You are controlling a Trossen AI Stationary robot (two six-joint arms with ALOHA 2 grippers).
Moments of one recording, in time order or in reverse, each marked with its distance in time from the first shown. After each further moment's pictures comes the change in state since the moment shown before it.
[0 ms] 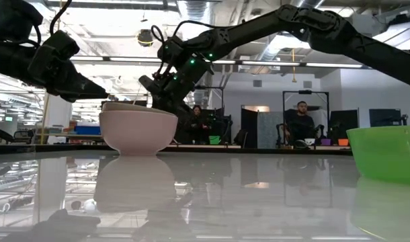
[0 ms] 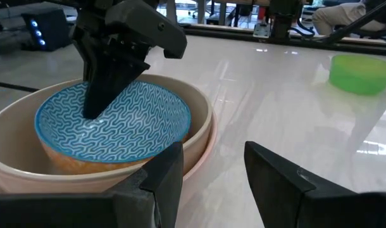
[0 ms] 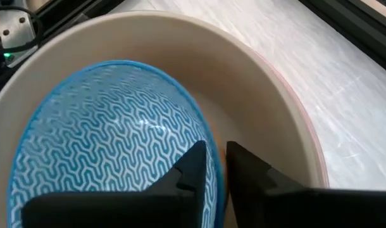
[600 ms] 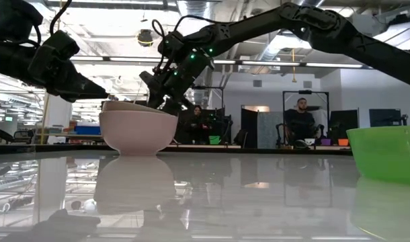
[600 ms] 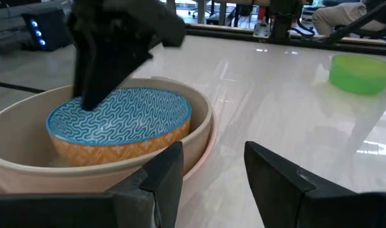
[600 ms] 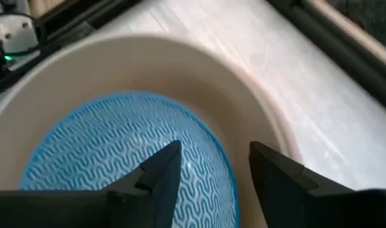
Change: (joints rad) left arm 0.000 0.000 0.000 0.000 0.000 0.000; right arm 0.002 -0.002 0.037 -0.036 0.034 -0.042
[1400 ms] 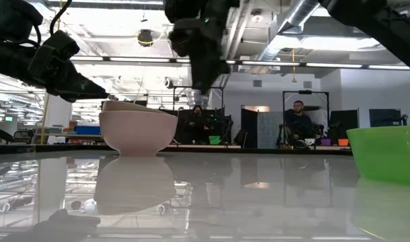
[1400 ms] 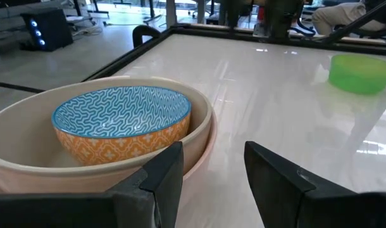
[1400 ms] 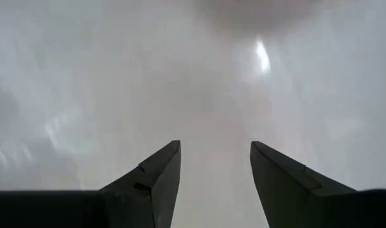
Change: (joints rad) left arm 0.000 0.000 0.000 0.001 0.001 0.000; right arm 0.186 -0.218 -0.004 -0.712 -0.041 -0.043
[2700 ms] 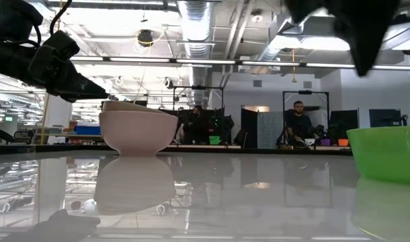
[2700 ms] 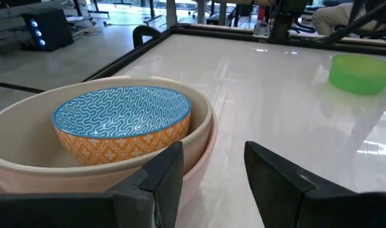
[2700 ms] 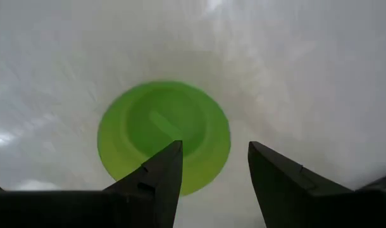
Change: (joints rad) left arm 0.000 0.000 0.000 0.000 -0.001 0.000; right arm 0.591 -0.482 -0.787 -0.069 0.188 0.646
